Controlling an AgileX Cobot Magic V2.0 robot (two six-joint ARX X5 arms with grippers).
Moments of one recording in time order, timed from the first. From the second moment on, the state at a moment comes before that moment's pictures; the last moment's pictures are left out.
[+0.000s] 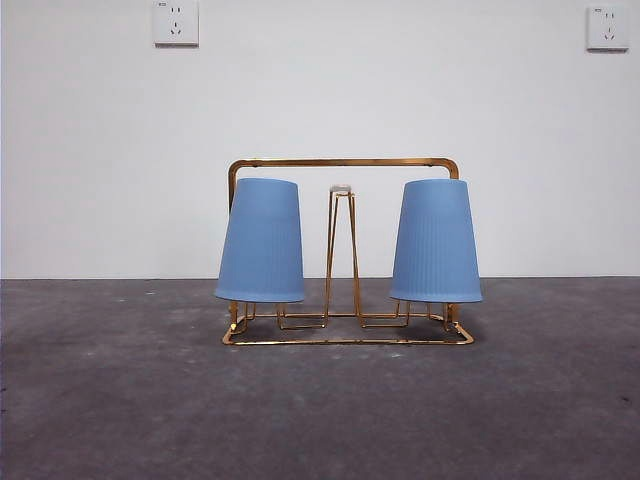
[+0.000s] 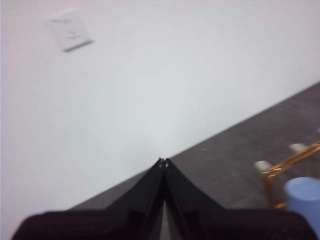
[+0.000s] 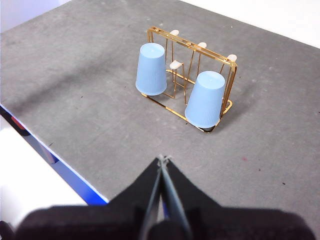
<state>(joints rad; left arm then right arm) -0.06 0.58 0.92 -0.33 0.16 0.33 0.85 0.58 1.42 -1.35 0.14 0.05</state>
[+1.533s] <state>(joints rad) -0.03 0.02 0.02 -0.17 0.11 0.08 0.85 0.58 1.42 -1.35 0.14 0.05</state>
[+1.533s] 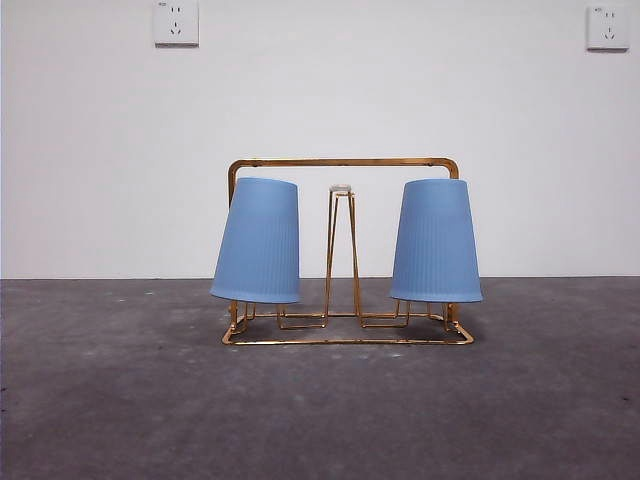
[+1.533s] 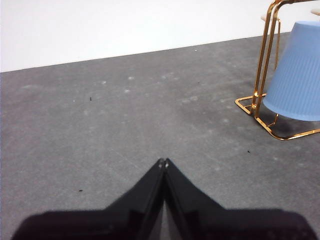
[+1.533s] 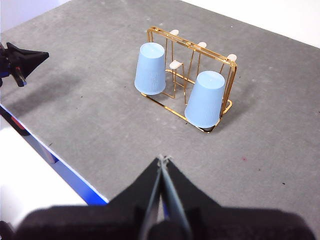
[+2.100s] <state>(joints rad) -0.03 0.06 0.02 -0.17 0.11 0.08 0.72 0.57 1.41 -1.34 0.18 -0.04</state>
